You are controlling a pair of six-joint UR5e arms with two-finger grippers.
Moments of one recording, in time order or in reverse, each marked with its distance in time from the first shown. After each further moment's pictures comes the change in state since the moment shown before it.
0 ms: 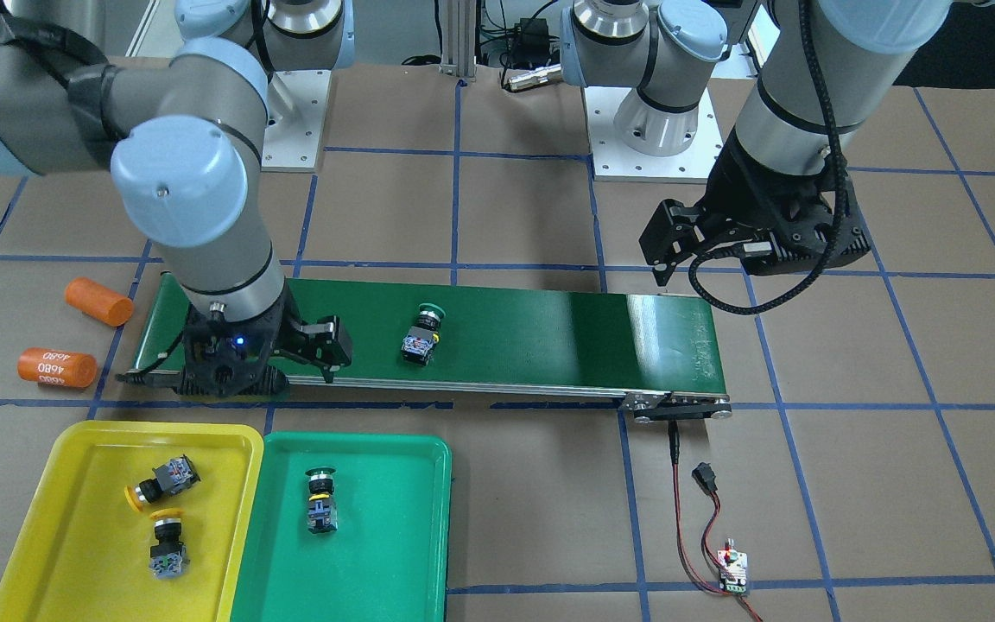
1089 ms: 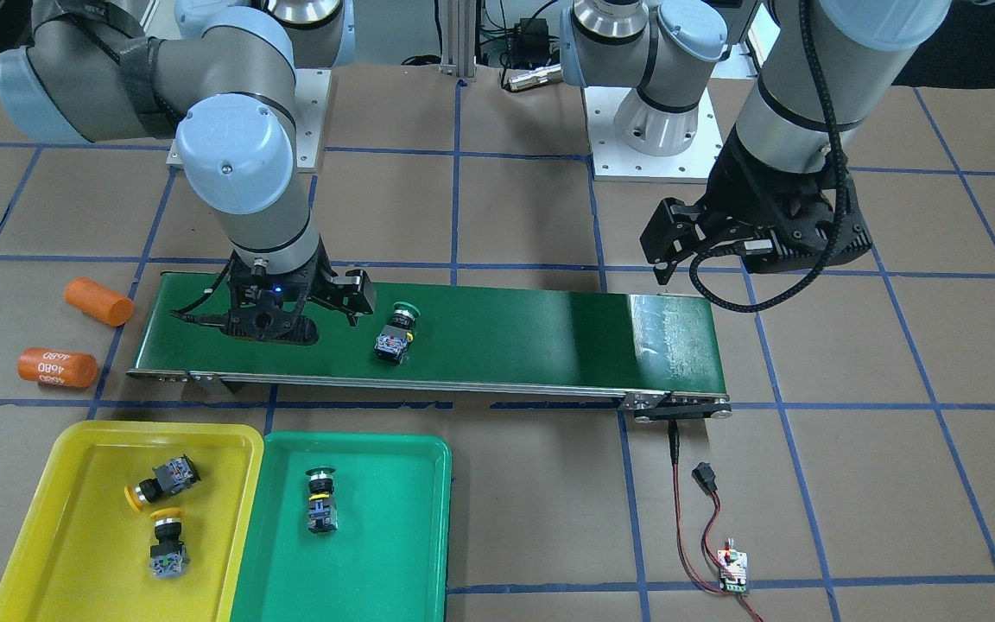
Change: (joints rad) left arm 0.000 0.002 0.000 -0.001 0.003 0.000; right arm 0.050 -0.057 0.171 -0.012 0.012 0.135
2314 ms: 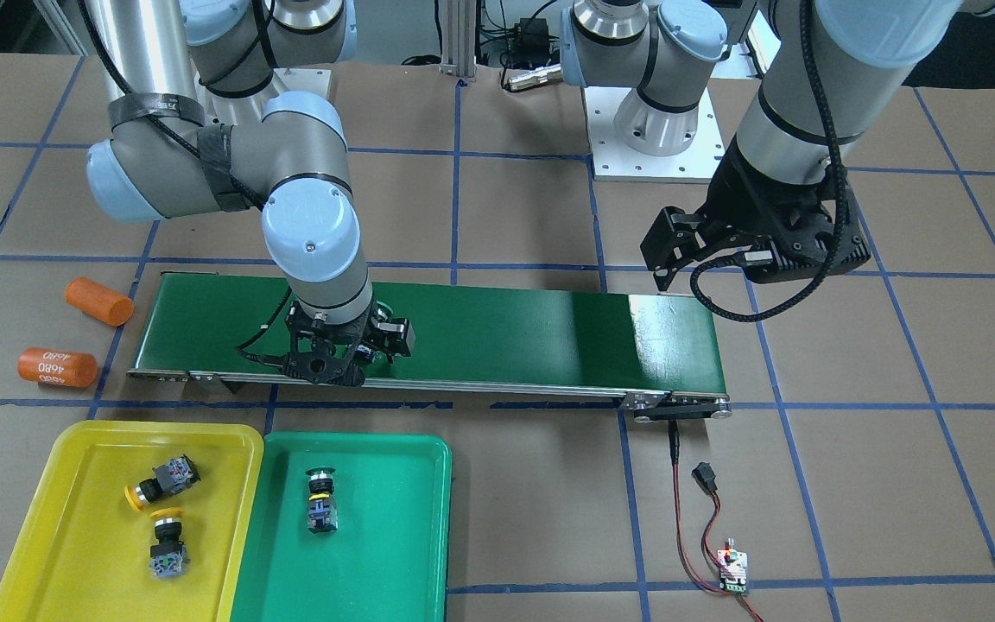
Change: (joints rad) left arm 0.006 -0.010 0.001 0.004 -0.006 0.000; right arm 0.053 0.131 0.026 -0.125 0.023 0.158
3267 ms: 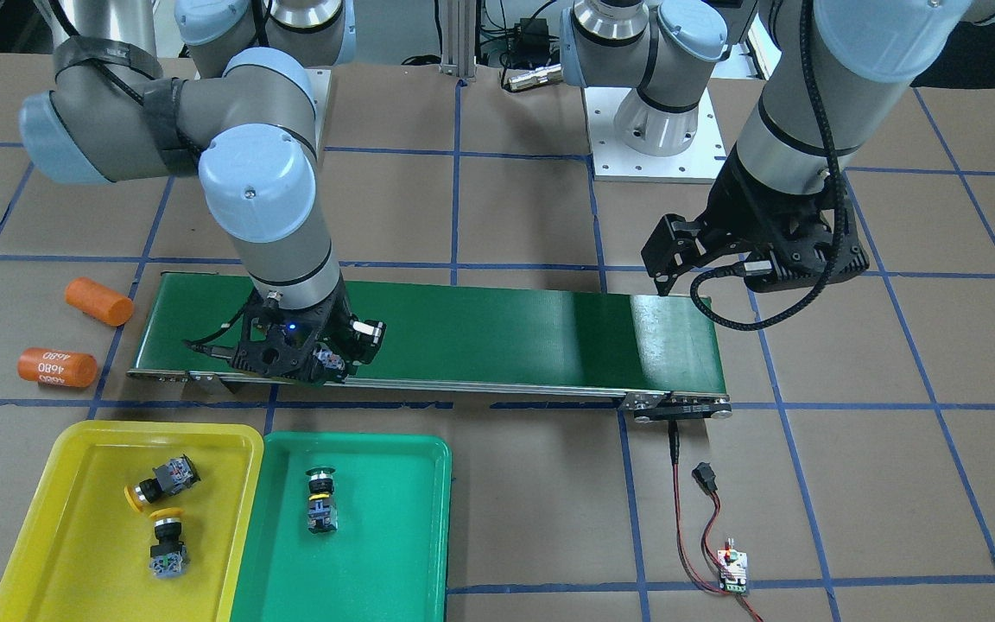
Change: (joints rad) left arm 0.001 -0.014 -0.002 0.000 0.007 0.001; right arm -0.047 -0.035 -0.134 -0.001 -0.009 -0.068
